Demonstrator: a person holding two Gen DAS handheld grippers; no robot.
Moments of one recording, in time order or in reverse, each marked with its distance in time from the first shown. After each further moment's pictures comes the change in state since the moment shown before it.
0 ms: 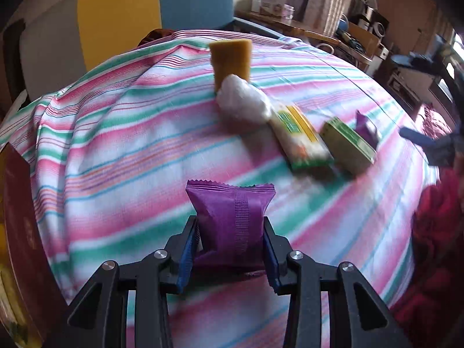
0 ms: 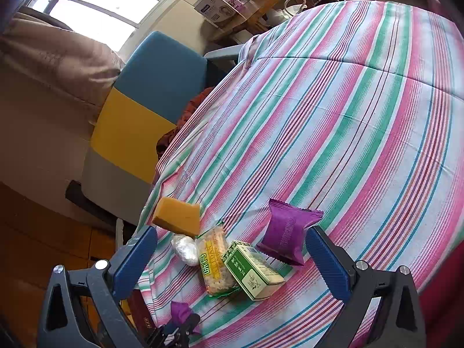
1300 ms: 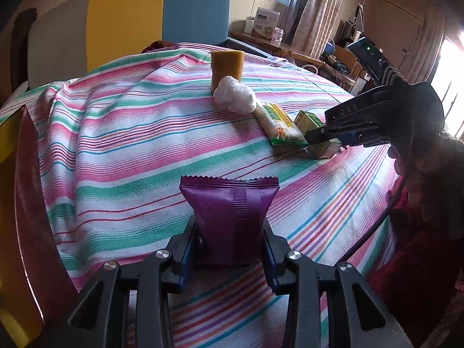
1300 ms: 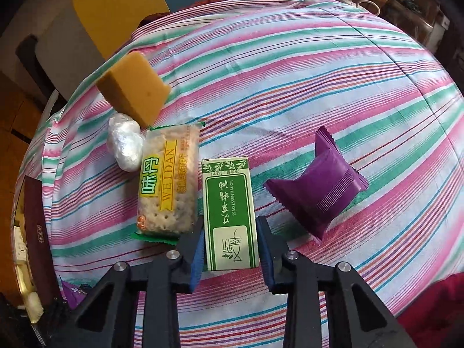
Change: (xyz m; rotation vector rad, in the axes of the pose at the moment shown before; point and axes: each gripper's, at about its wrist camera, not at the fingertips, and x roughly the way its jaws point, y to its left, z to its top) left arm -0.020 0.006 -0.041 -0.040 -0.111 -0.090; right arm 0.091 0.042 -0.060 -0.515 0.354 -0.393
